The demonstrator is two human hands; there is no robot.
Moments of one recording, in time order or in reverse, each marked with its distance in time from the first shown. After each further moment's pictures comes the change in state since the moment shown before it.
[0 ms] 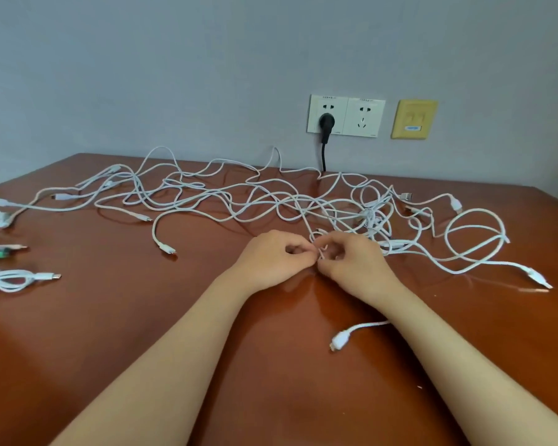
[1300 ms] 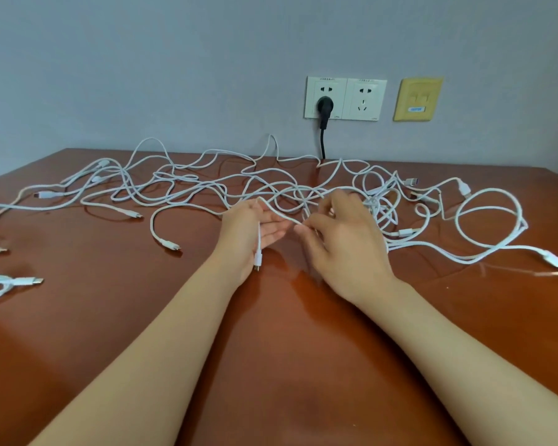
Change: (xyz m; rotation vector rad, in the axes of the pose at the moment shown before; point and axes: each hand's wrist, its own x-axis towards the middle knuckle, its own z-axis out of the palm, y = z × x) left_hand 0.011 0.006 -0.015 -1.200 0.357 -0.333; right_hand 0.008 -0.006 0.019 -0.456 0.478 -0.474
